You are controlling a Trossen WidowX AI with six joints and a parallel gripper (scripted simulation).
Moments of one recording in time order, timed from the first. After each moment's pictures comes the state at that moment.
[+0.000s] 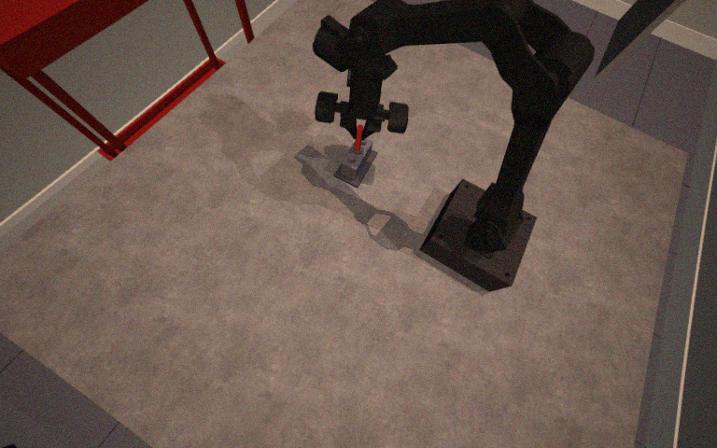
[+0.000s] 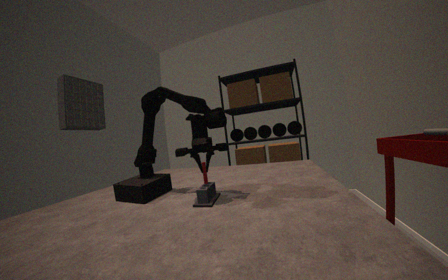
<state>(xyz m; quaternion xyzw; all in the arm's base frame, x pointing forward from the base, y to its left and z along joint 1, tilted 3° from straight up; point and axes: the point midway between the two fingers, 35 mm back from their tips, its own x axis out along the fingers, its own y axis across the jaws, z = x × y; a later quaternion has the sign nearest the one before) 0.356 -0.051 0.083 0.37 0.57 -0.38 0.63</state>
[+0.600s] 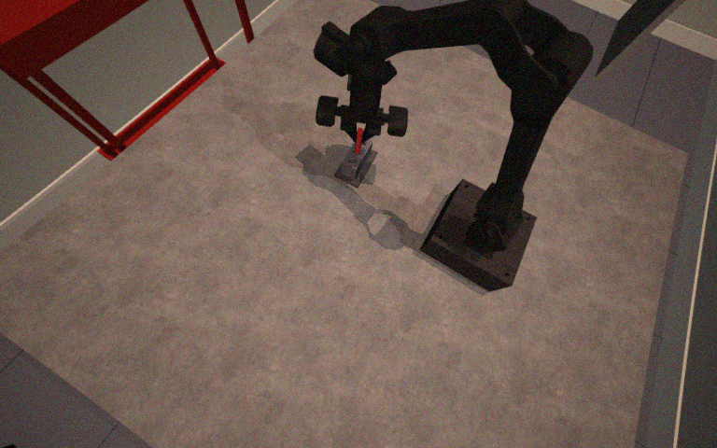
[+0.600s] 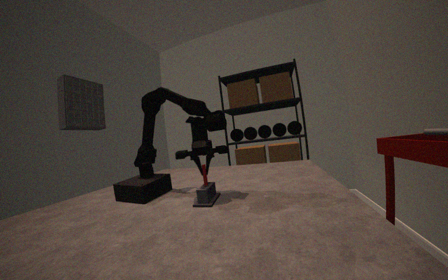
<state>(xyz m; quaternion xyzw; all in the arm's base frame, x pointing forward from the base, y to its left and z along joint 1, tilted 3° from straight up) 0.355 -0.051 0.074 0.37 0.57 -0.38 0.63</state>
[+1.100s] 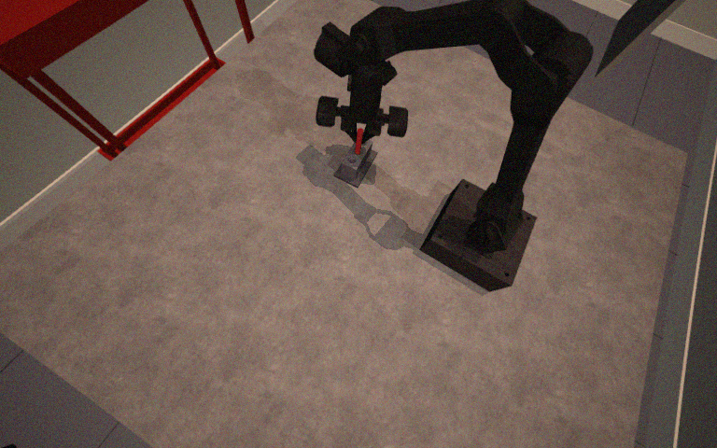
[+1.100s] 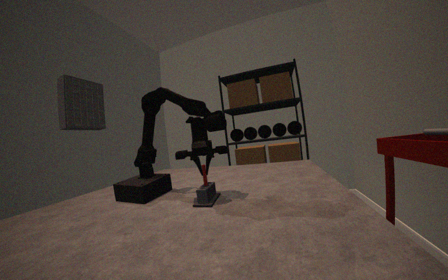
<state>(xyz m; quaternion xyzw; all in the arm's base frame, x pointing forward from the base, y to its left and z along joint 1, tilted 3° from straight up) 0.355 -0.051 0.073 0.37 0.57 -0.38 0.63</state>
